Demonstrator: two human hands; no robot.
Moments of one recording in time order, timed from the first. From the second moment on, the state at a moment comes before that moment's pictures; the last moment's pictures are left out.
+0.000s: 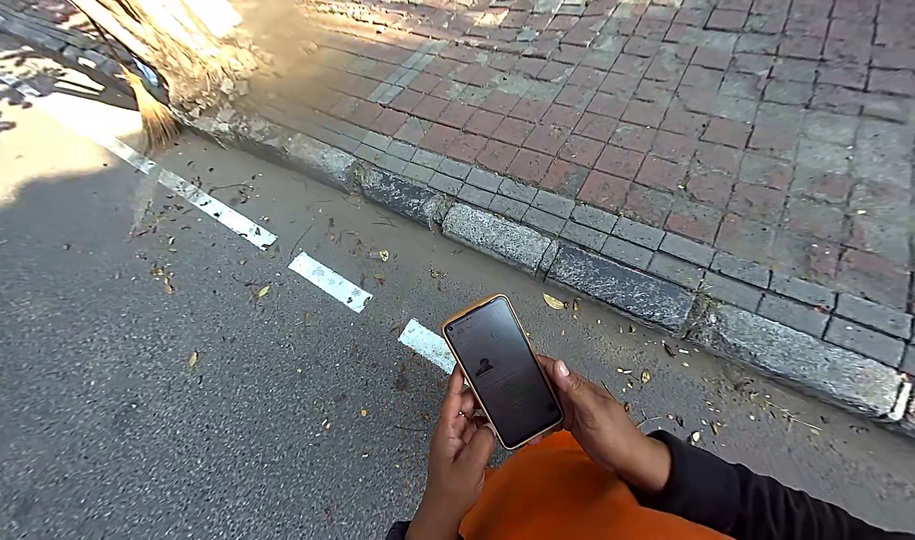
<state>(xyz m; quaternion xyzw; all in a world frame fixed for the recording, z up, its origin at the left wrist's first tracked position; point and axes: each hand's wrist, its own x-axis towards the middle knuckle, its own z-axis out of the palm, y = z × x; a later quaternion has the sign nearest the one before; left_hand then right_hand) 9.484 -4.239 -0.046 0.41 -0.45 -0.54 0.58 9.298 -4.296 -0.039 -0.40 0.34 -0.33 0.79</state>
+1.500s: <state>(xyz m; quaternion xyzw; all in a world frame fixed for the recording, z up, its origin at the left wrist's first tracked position) 9.587 -4.096 -0.030 0.35 -0.45 -0.50 0.65 9.405 -4.153 0.003 -0.51 0.35 -0.29 0.73</state>
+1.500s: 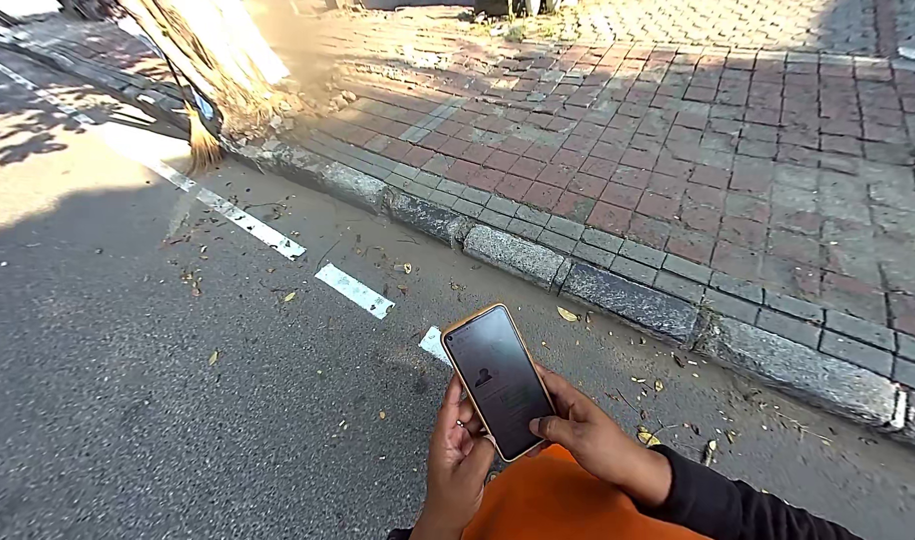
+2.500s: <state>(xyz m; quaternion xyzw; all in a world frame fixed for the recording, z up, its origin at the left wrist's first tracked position) 9.543 -4.149 -0.019 0.39 -0.44 -0.49 0.65 9.362 -4.220 -0.004 -0.45 0.29 -0.30 0.79</state>
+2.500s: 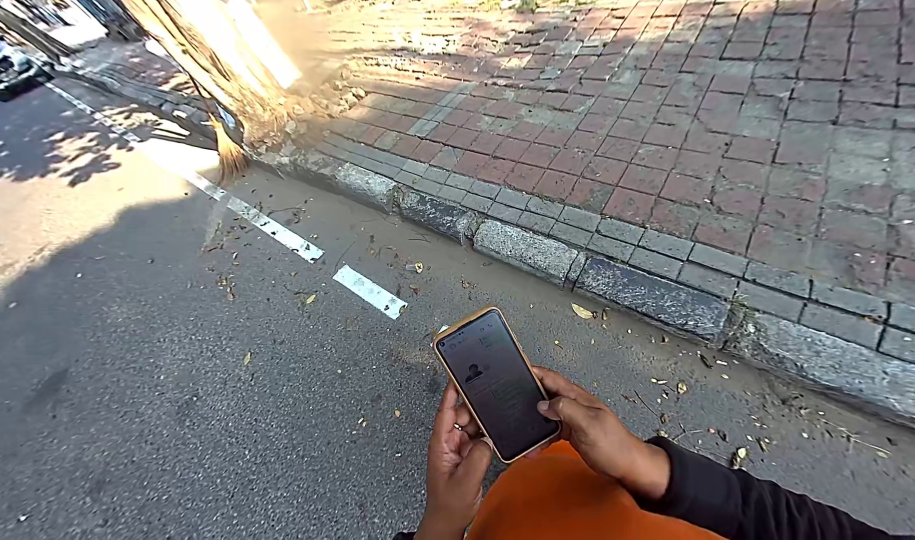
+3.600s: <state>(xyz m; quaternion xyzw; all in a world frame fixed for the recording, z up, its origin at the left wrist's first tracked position) 9.546 -4.142 -0.025 0.39 -0.49 -0.47 0.62 9.376 -4.223 -0.004 -0.50 0.29 -0.38 0.71</state>
